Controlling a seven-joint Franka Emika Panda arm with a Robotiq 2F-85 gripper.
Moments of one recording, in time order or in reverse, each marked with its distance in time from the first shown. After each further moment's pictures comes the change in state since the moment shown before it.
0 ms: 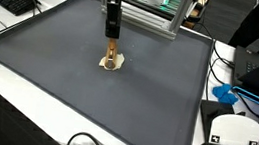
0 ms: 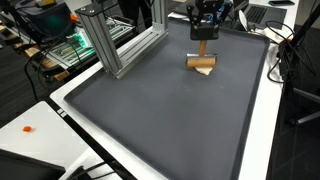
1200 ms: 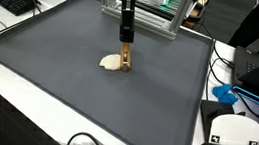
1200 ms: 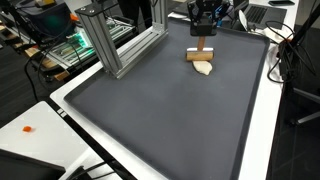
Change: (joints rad) arm 0.002 0.008 0.045 0.001 0.066 -0.040 -0.001
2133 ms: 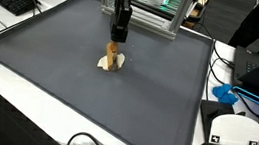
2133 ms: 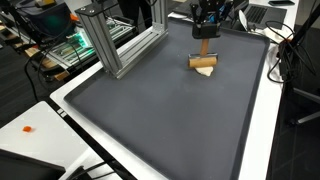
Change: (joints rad) arm 0.013 0.008 -0.002 0.009 -0.221 0.048 -0.004
